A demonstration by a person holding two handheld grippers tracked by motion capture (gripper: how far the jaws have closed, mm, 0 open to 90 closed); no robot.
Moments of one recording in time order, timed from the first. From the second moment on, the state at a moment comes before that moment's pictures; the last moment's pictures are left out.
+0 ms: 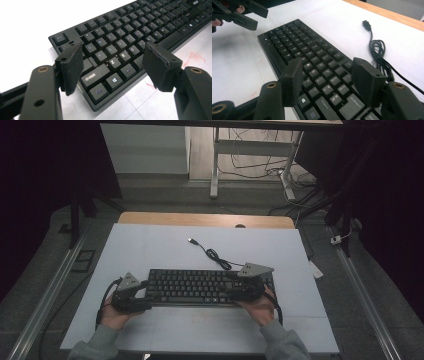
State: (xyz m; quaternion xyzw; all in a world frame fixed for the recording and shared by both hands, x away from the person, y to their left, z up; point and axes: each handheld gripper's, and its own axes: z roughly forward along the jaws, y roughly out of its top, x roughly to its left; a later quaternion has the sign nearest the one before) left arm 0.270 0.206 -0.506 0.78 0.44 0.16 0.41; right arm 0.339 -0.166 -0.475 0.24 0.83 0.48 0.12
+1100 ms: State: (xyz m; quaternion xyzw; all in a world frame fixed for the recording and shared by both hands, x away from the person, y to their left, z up) left arm 0.277 0.208 -0.512 0.79 0.45 0.16 0.39; right arm 0.352 -0.127 -0.485 0.22 0.86 0.46 0.09
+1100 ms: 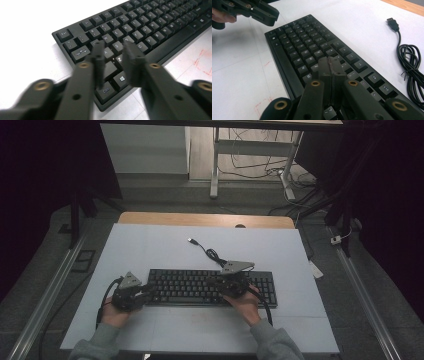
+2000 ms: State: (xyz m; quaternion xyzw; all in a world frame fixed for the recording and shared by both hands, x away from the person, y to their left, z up) left arm 0.288 0.203 -0.525 0.81 0.45 0.16 0.34; right arm 0.362 -0.110 -0.494 0.21 0.86 0.45 0.09
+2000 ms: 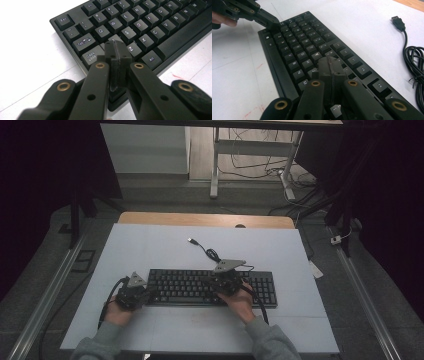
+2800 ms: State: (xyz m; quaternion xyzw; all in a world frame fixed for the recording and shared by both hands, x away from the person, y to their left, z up) left arm 0.289 0.203 -0.528 0.82 0.44 0.16 0.33; right arm 0.374 -0.097 -0.506 0.22 0.87 0.43 0.09
